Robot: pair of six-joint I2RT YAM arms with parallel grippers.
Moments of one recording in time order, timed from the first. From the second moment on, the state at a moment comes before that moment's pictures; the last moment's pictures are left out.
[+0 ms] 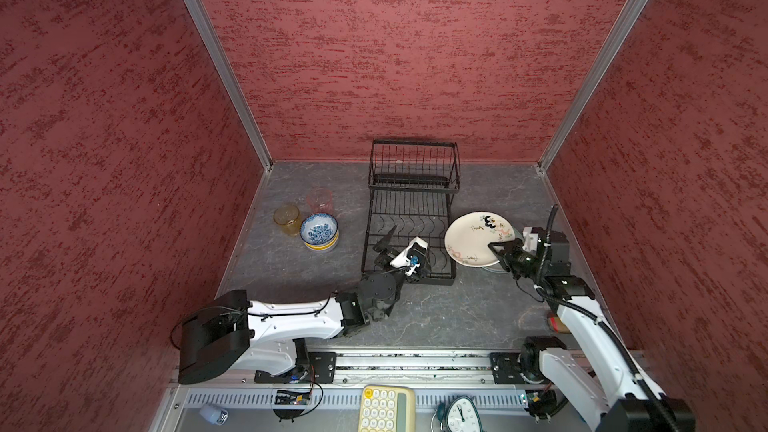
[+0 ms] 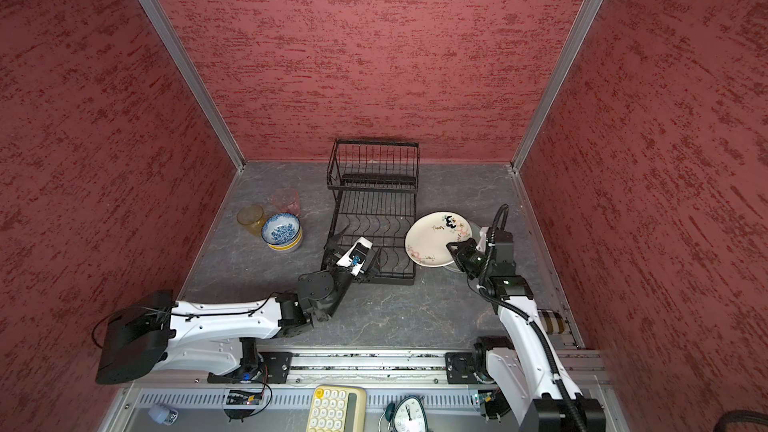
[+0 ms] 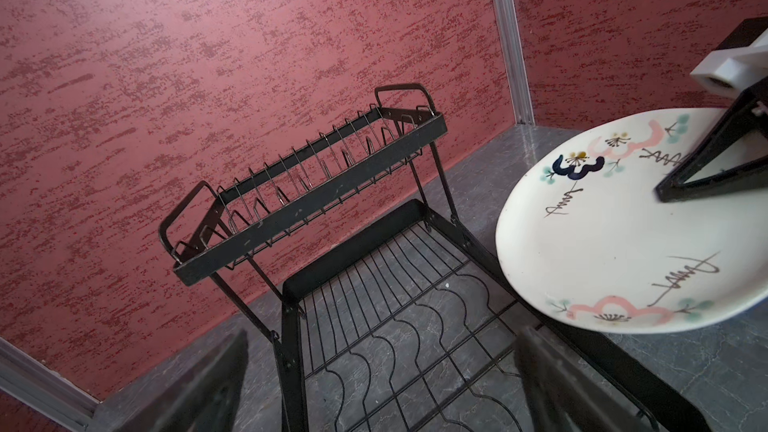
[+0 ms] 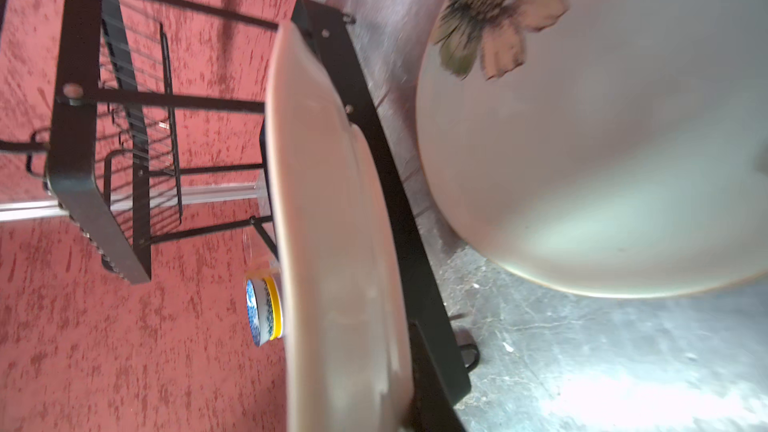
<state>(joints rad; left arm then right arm) -1.20 1.27 0.55 0.71 -0.79 0.38 -0.04 0.84 0.51 -0.30 -0.48 1.02</state>
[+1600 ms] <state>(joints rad) -1.27 1.25 0.56 0.65 -0.78 0.37 -0.29 0.99 0.40 -0.20 -0.51 0.90</state>
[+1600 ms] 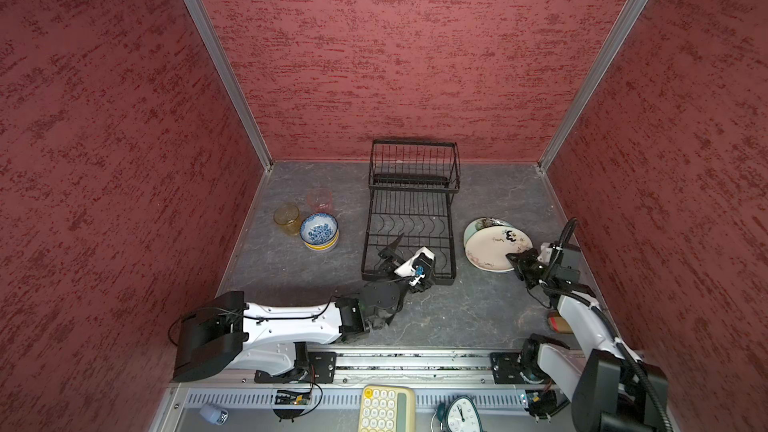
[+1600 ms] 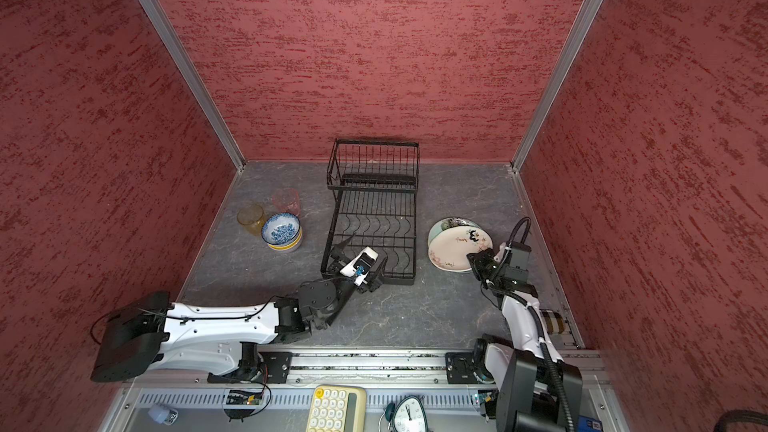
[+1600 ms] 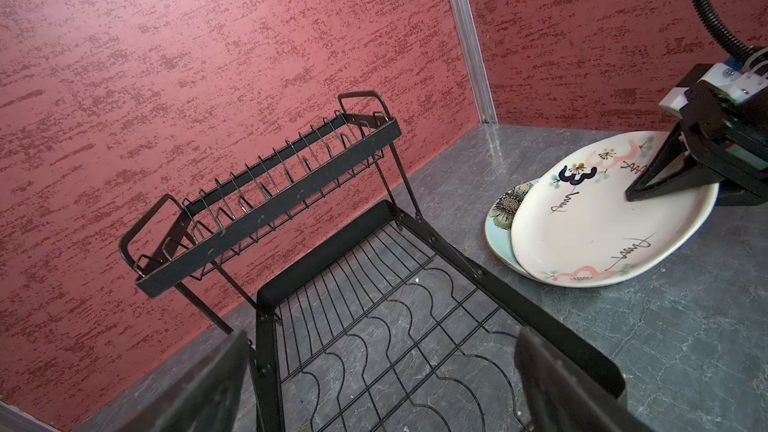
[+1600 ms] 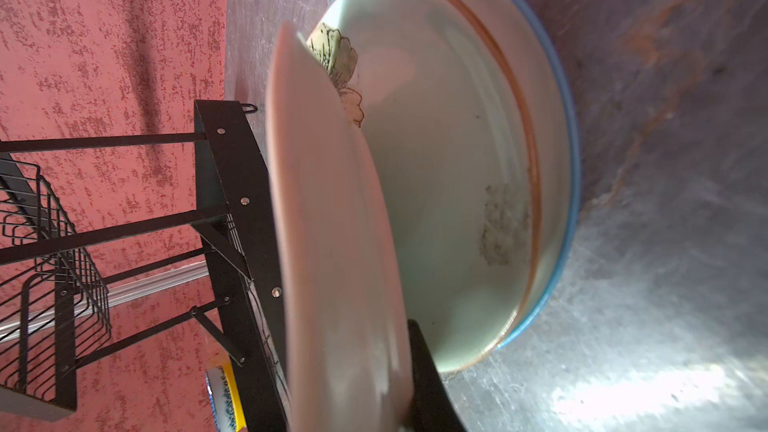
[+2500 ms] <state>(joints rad) -1.27 1.29 0.57 0.65 -0.78 0.37 -0.27 1.03 0.49 -0.35 -0.36 0.75</state>
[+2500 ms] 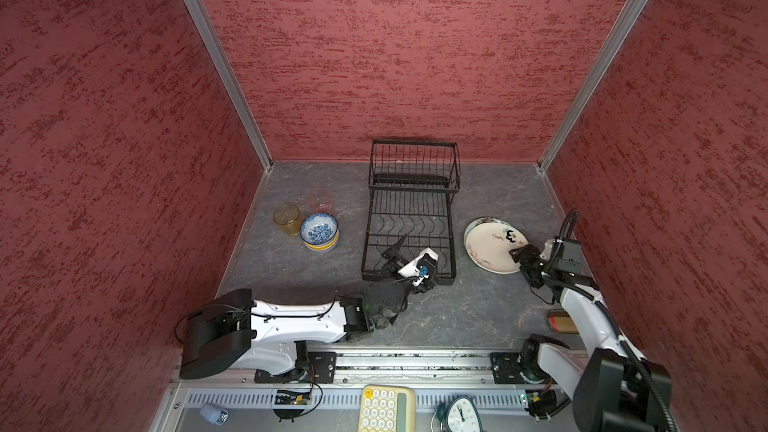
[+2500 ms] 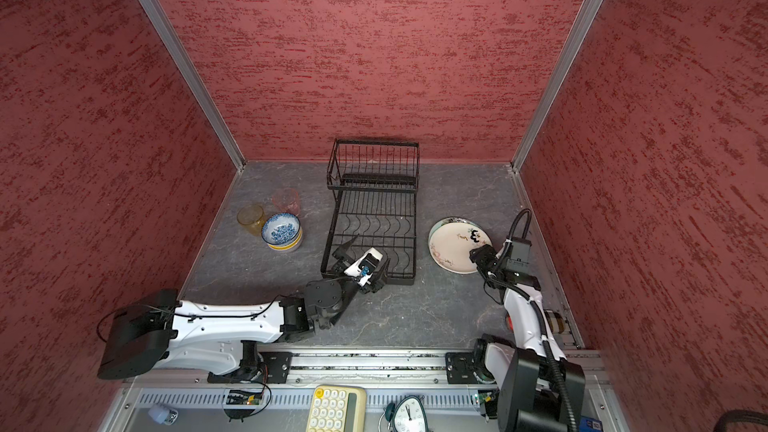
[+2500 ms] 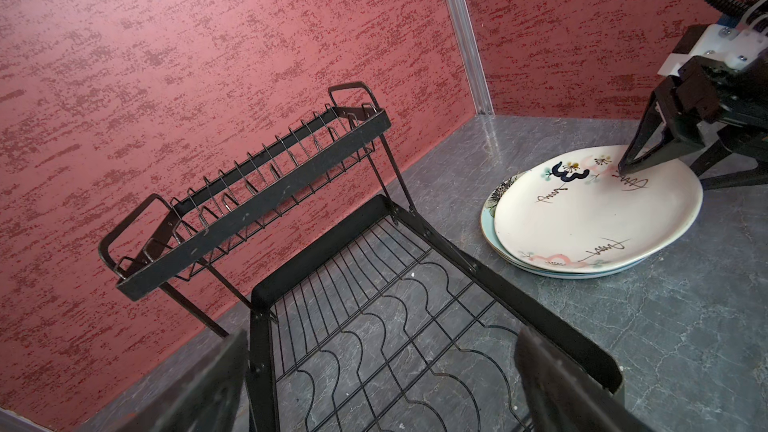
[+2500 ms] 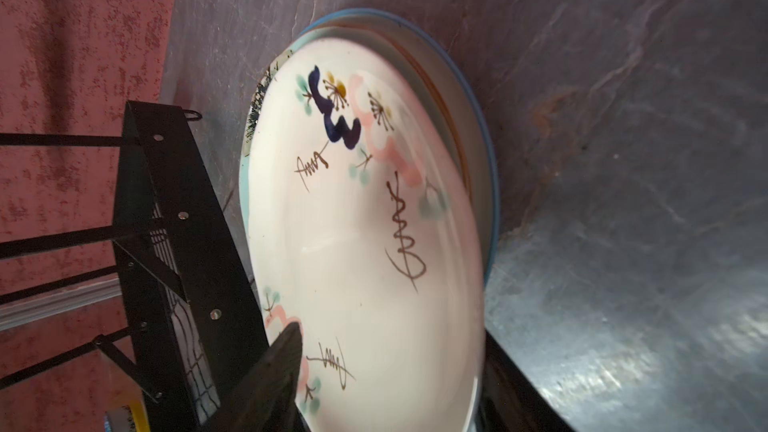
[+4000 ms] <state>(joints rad) -0.65 1.03 0.50 0.32 -0.63 -0.04 0.07 0.87 0.27 0.43 0.09 0.39</state>
